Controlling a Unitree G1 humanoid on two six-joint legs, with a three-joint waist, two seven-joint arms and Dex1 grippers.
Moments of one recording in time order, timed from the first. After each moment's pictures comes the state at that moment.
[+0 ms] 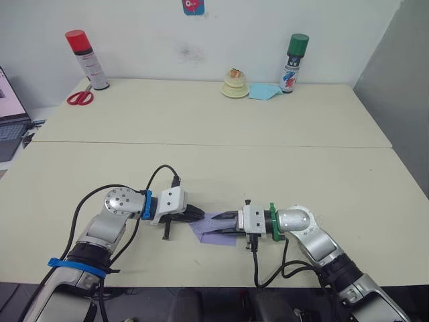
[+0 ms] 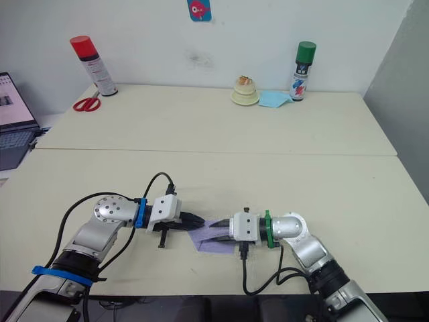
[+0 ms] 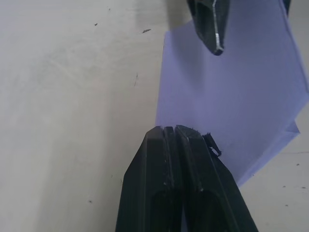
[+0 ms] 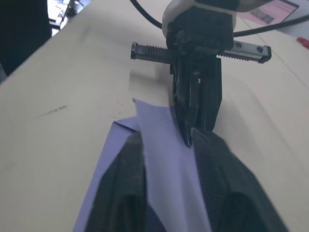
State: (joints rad) left arm -0.40 0.68 -0.24 0.30 -0.15 -0.12 -1.30; right arm -0.37 -0.34 0.47 0.12 -0.04 -0.30 0.98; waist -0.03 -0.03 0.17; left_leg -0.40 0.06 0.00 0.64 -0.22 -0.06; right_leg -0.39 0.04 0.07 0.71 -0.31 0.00
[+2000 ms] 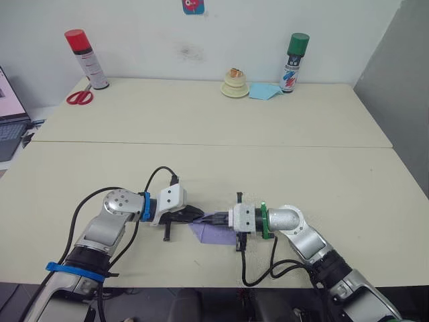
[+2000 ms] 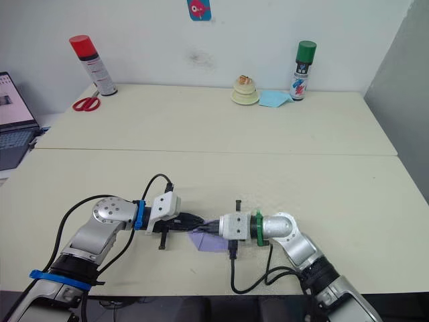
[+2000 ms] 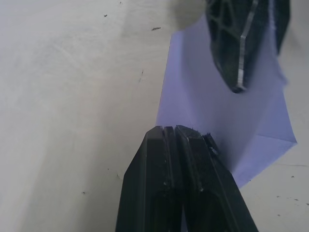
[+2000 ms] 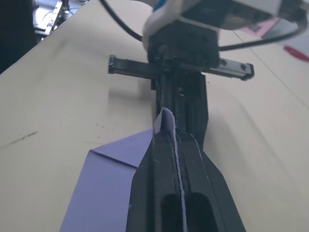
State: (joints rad) left arm -0.37 0.68 -0.21 0.22 -0.16 -0.01 -1.28; right arm -0.41 -0.26 0.48 0.15 0.04 -0.16 0.93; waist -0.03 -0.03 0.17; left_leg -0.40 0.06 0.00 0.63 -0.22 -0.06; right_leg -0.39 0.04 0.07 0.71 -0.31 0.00
